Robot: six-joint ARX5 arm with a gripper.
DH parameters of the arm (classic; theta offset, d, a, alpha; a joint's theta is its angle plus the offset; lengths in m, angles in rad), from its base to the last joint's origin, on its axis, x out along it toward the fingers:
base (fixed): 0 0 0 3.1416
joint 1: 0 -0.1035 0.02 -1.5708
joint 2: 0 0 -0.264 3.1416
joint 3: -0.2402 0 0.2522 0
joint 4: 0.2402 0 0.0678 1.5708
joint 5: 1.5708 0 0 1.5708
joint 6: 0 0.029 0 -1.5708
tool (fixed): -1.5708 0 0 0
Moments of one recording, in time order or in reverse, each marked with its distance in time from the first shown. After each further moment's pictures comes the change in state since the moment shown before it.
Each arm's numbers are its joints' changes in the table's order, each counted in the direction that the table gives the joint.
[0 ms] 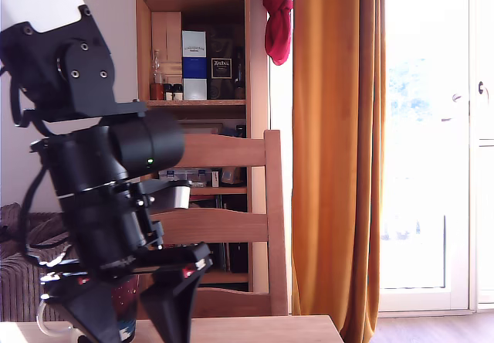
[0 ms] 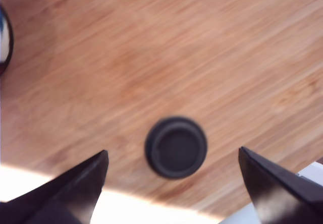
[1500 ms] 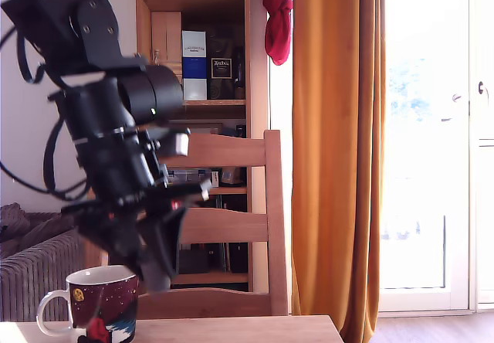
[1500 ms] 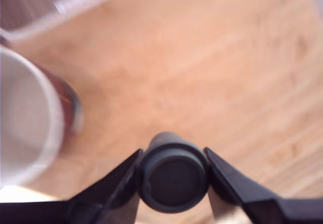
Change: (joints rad) arm -0.091 0.085 -0.137 0.104 0.026 0.029
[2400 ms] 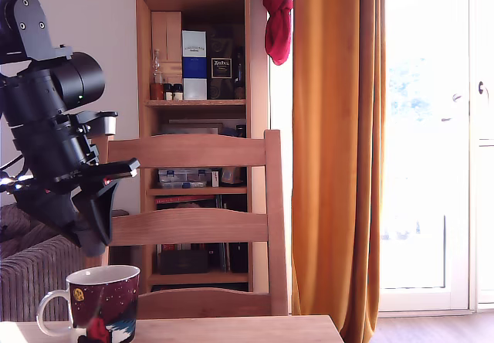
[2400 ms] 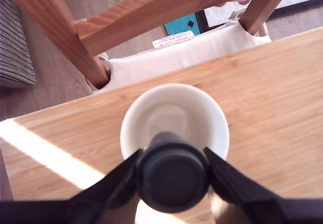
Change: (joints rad) arm -0.255 0.031 -0.015 -0.021 0.003 0.092
